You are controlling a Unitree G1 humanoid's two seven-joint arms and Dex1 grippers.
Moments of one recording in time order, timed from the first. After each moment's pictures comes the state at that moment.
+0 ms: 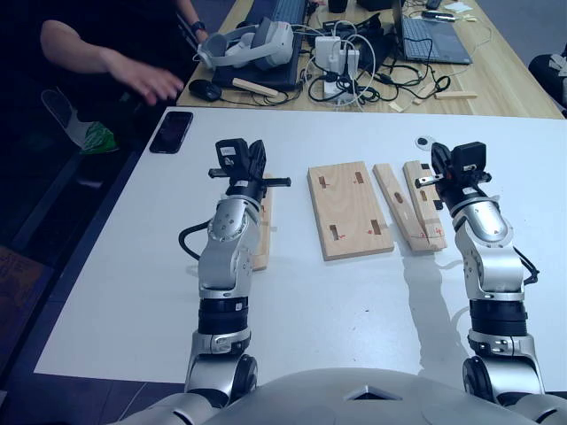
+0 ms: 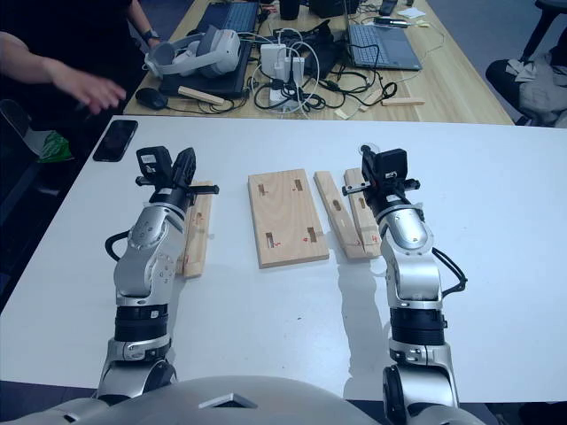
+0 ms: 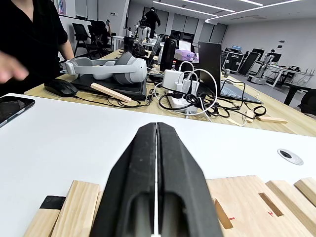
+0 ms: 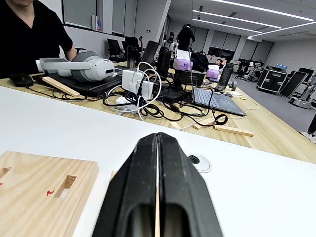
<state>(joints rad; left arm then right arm) -0.25 0.00 0.06 -0.13 -0.18 0.38 -0.01 -0.21 -0.25 -0.08 -0.08 0.07 0.27 0.20</state>
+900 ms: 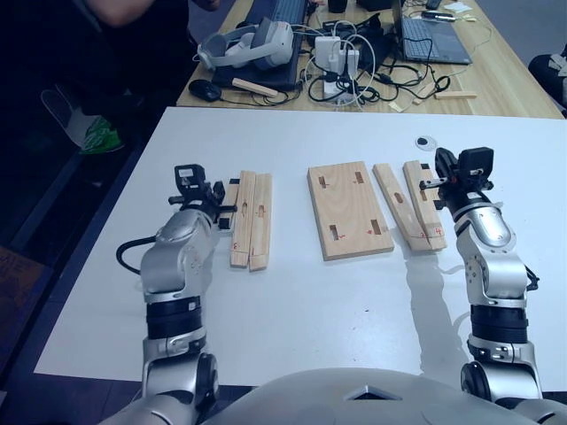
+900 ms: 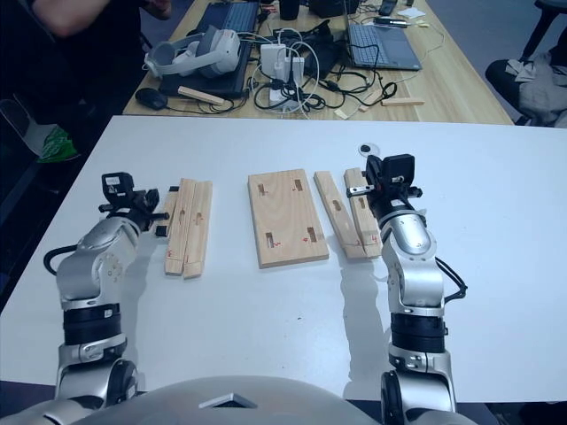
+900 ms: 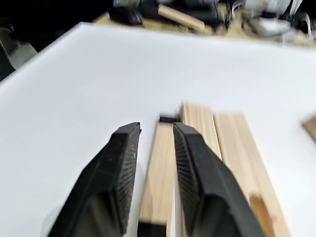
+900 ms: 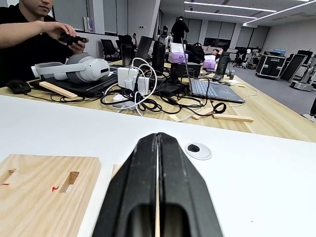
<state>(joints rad) -0.19 0.26 0.21 -0.16 -0.23 0.84 -0.05 -0.16 -0.23 -0.11 -0.14 0.13 0.33 0.18</state>
